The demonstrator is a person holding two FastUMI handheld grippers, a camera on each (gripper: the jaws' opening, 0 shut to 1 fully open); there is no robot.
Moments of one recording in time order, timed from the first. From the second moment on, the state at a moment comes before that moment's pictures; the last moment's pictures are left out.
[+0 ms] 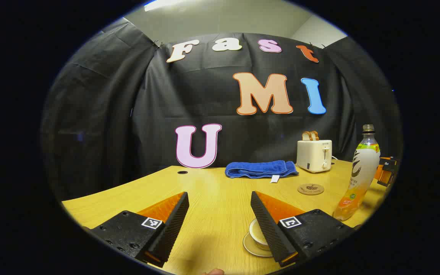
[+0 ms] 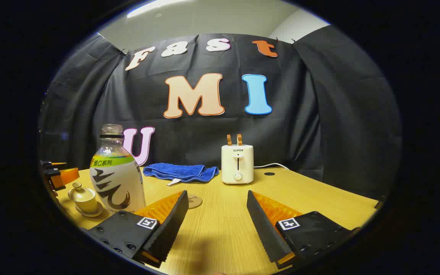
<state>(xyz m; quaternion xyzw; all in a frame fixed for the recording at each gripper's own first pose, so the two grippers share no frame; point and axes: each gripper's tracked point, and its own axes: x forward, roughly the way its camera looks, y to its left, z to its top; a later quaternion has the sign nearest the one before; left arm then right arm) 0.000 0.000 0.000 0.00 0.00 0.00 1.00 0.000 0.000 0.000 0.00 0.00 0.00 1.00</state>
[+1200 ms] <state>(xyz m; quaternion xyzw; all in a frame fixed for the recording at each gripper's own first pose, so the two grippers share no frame) 0.000 0.001 -0.001 0.00 0.00 0.00 1.00 -0.001 0.000 0.001 0.00 0.00 0.00 1.00</state>
